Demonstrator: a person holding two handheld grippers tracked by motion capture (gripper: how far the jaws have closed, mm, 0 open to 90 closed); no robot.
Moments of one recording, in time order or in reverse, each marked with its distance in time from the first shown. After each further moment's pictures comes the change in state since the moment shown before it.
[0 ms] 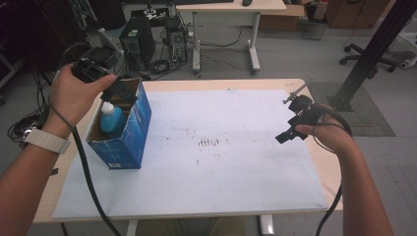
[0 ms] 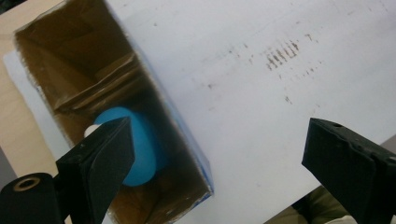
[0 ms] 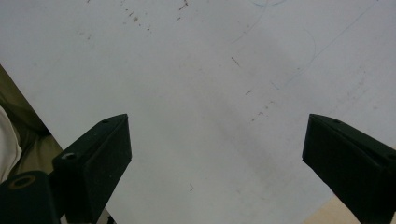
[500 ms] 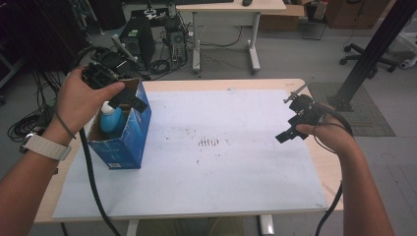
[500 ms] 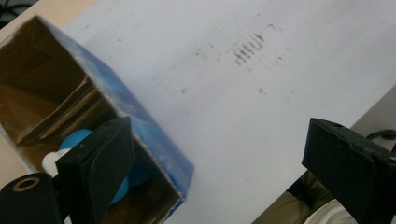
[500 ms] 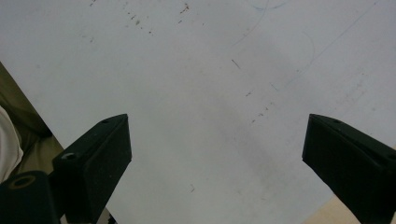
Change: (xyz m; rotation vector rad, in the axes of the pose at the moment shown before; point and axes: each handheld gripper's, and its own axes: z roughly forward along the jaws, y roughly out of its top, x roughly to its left) left arm -0.028 0.000 -0.001 -0.016 -0.064 0.145; right arm 0.001 0.000 -0.003 -0.011 0.000 0.004
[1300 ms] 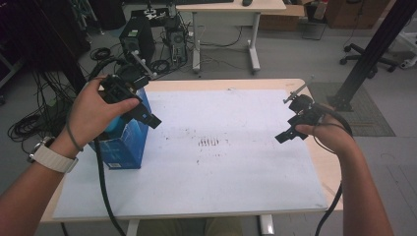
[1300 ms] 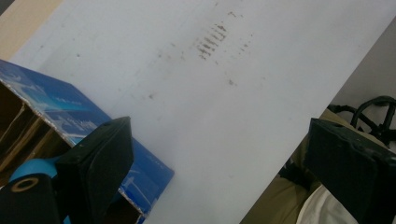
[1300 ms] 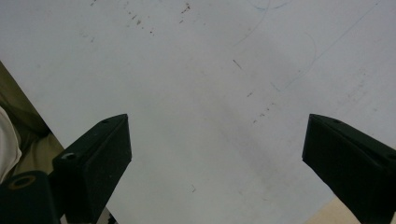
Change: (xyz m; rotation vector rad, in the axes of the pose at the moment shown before) left arm -0.038 -0.001 0.013 0.028 -0.052 0.148; right arm 0.002 0.000 0.001 0.003 -0.001 -0.003
